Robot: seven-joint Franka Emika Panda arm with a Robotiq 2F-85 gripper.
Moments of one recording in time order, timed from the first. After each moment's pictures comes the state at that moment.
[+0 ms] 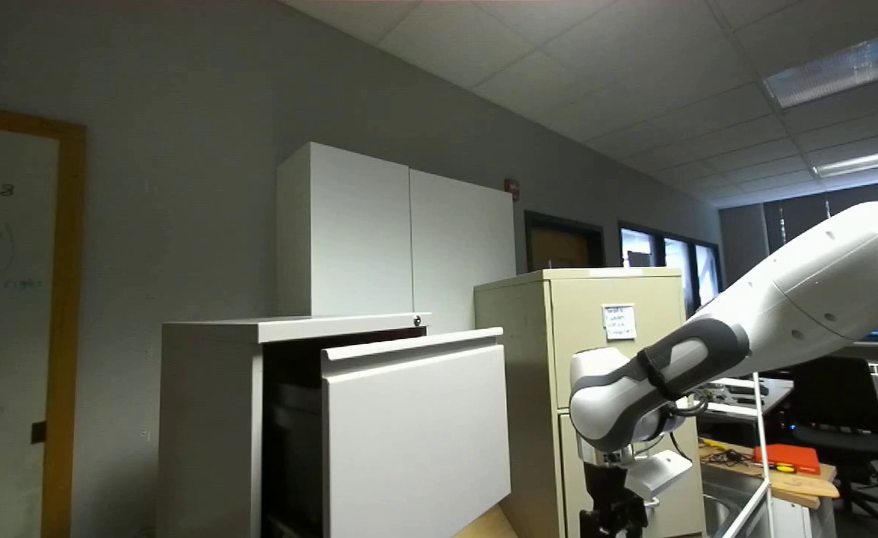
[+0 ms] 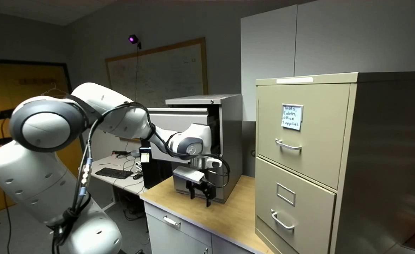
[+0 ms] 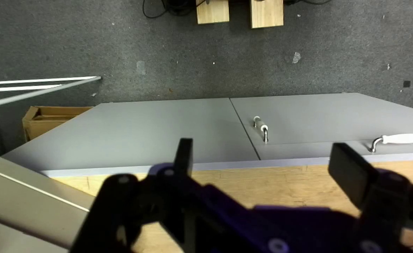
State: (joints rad) arm -0.12 -0.36 -0.17 -2.54 -0.08 2.11 -0.15
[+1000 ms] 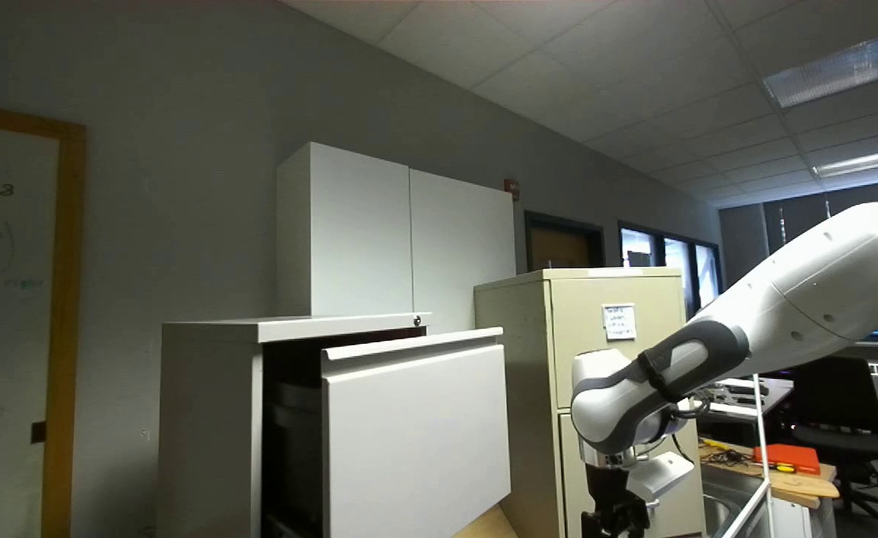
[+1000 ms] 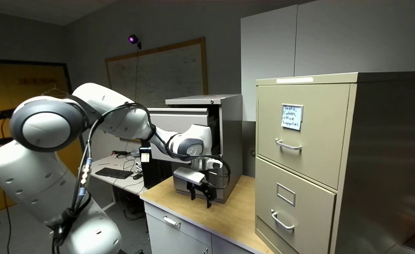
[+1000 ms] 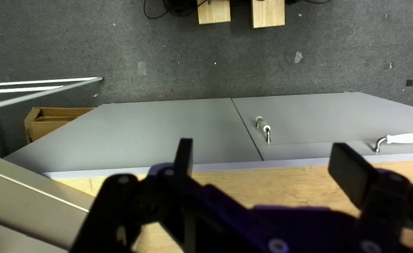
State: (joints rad) arm -0.13 -0.35 -0.17 -2.54 -0.09 2.13 -0.15
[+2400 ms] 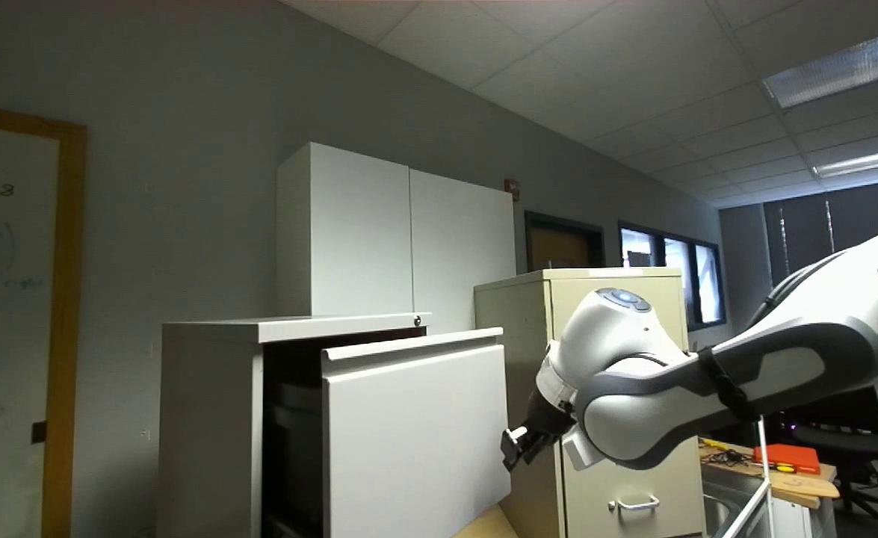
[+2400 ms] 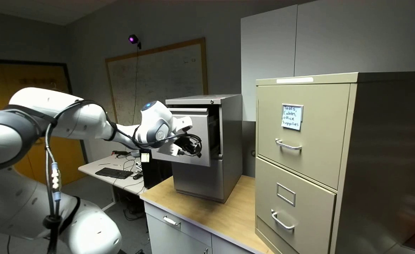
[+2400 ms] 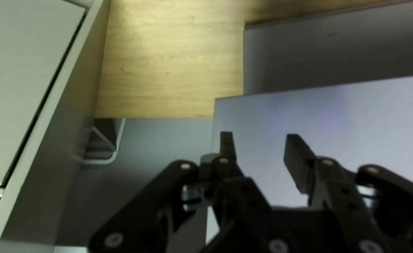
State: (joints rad) arm -0.12 -0.66 0.10 -2.66 -0.13 2.70 0.19
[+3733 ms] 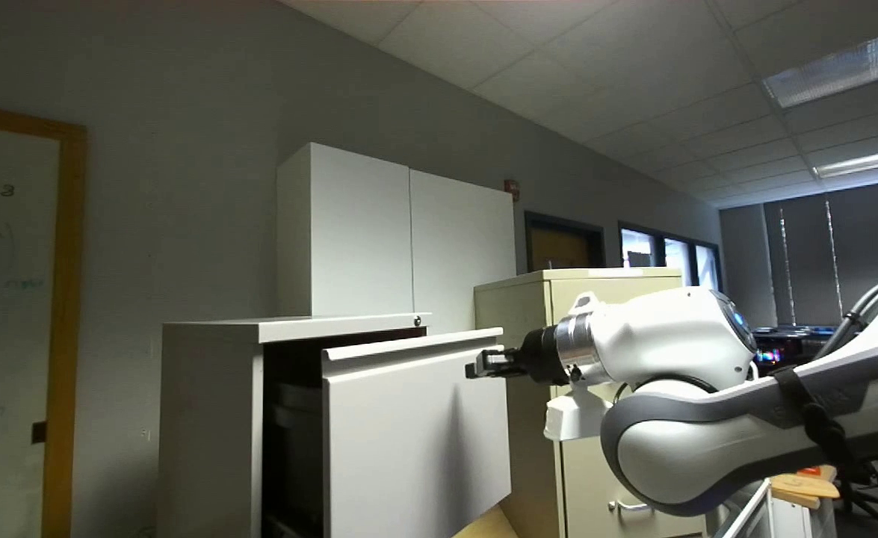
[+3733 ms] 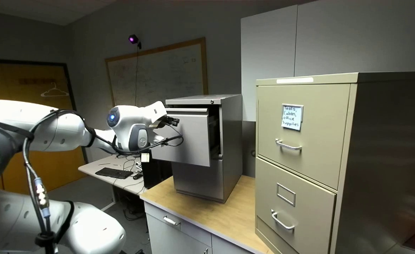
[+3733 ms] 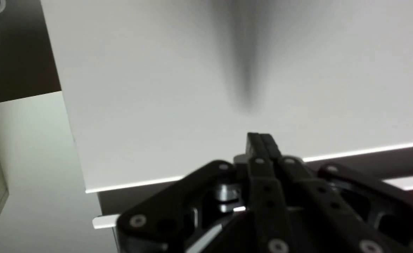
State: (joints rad) arm 0.02 -0.81 0.16 -2.78 0.04 3.33 0.28
